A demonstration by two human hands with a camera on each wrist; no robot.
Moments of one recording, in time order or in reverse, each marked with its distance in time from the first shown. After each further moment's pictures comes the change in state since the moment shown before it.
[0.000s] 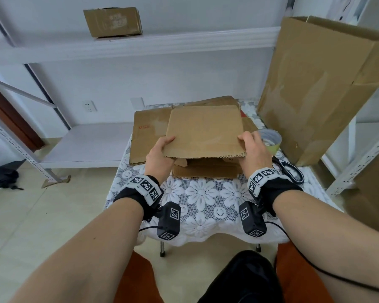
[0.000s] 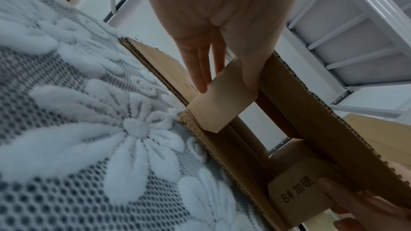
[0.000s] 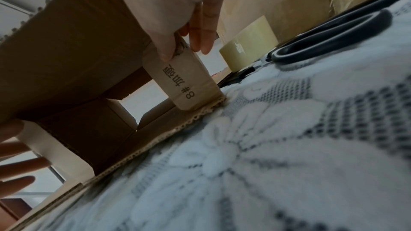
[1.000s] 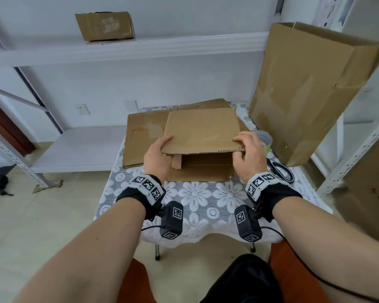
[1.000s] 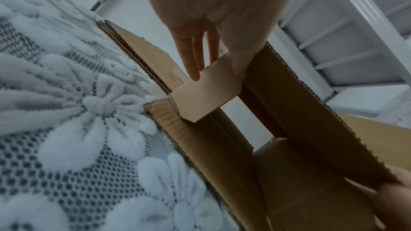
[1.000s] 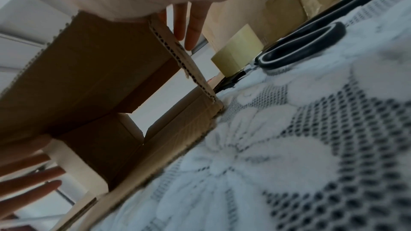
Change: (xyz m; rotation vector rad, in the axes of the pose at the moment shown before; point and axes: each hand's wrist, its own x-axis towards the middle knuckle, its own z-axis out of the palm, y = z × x) left_hand 0.005 0.010 0.015 0.098 0.072 -0.010; right_hand -0.010 0.004 -0.008 0.227 0.156 -0.031
